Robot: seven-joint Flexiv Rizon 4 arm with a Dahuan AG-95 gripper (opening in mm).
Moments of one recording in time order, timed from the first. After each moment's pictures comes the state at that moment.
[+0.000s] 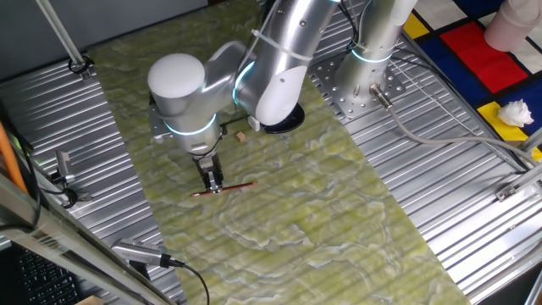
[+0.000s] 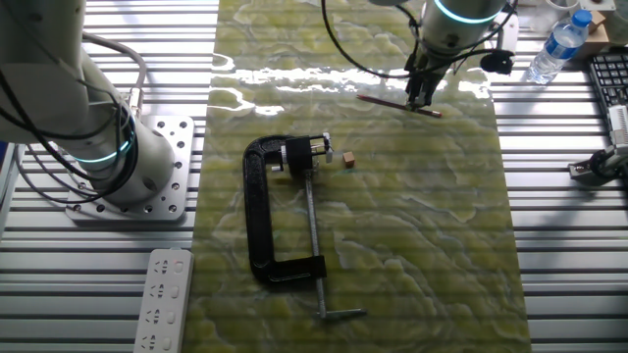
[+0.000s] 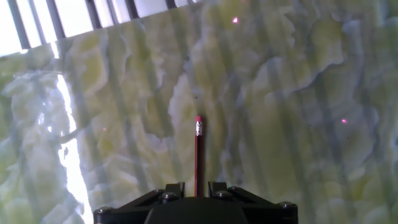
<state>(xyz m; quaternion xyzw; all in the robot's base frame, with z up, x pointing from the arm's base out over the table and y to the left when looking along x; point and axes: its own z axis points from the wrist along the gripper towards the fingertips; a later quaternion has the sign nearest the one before) 0.557 0.135 0.033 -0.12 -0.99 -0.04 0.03</state>
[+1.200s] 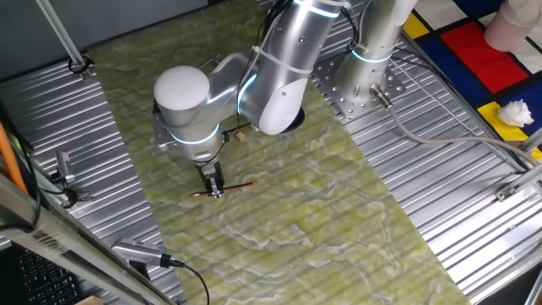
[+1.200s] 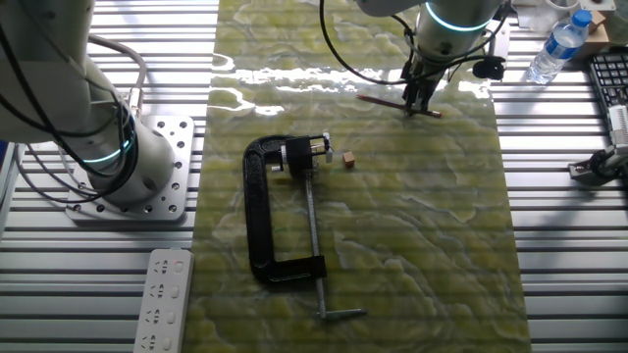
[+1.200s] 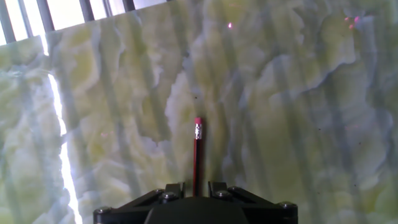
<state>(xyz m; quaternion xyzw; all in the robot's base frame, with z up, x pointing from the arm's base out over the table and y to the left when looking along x) 0.557 0.136 0.009 -0.12 -0.99 -0.03 0.01</state>
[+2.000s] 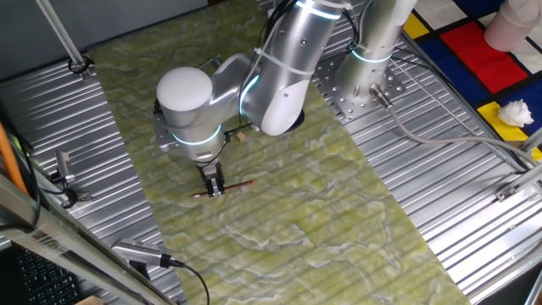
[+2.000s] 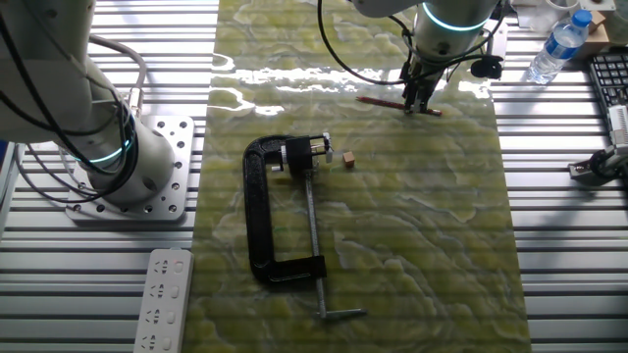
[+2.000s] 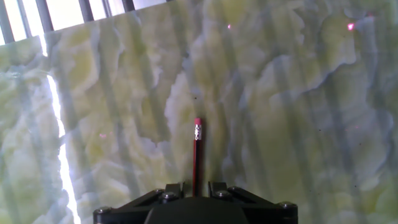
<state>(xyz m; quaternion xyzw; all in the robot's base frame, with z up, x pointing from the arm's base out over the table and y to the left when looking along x) 0.556 0.135 0.009 -0.11 -0.99 -0.03 0.01</state>
